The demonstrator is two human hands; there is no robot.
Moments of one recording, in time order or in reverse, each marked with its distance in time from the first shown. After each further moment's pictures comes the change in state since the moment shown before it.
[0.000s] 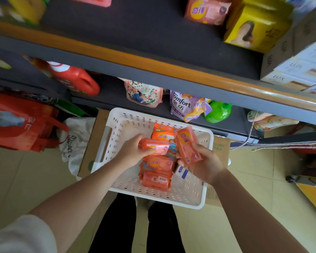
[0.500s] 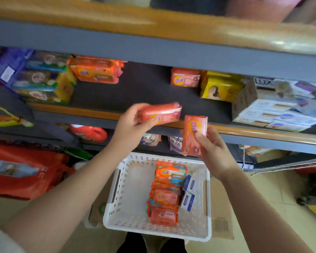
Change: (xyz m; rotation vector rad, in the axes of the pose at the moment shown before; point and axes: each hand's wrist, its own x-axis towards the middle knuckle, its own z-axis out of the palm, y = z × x) left_hand -0.025 0.159 -0.127 -0.423 0.294 0.447; right_hand -0.028 -0.093 0.107 -0.348 0.184 -0.552
